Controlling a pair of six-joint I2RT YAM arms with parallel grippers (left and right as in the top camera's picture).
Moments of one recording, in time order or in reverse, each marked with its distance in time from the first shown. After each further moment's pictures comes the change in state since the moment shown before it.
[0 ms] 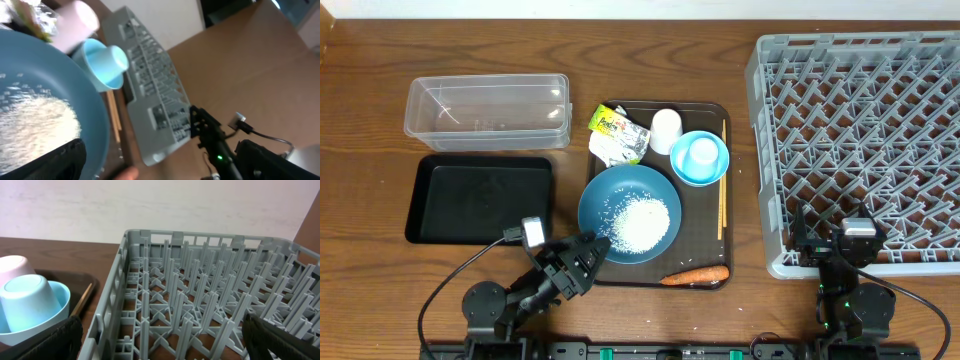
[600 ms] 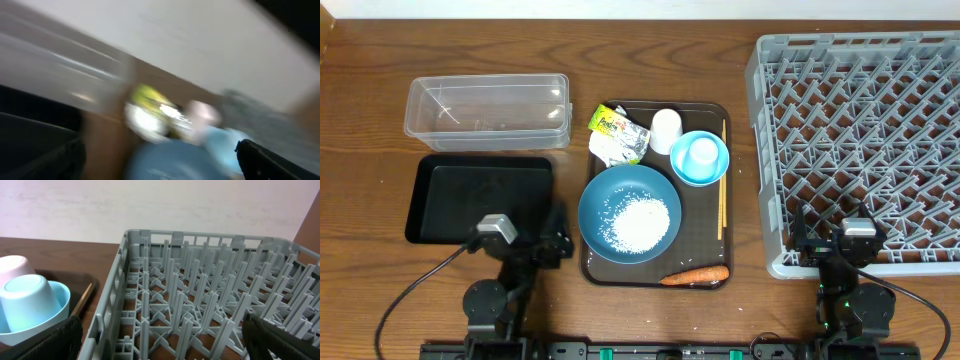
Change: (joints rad) left arm 0.000 0.000 -0.011 -0.039 -0.595 0.468; right arm 0.000 0.000 0.000 0.000 0.000 0.000
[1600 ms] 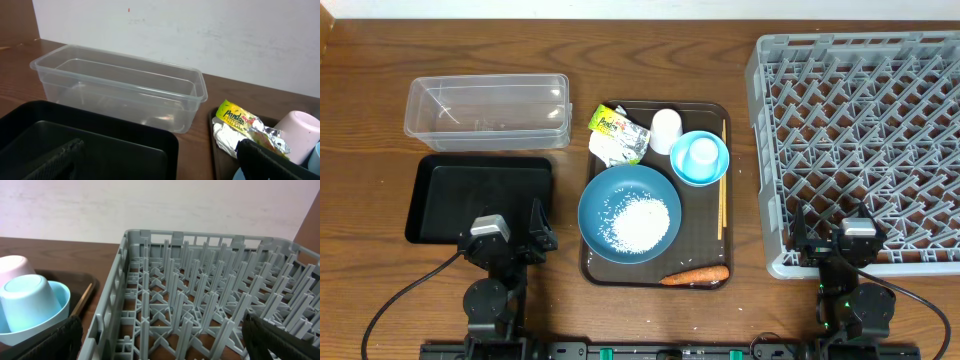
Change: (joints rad) left arm -0.002 0.000 0.003 -0.026 -0.383 0.374; right arm 0.000 0.000 0.000 0.000 0.000 0.000
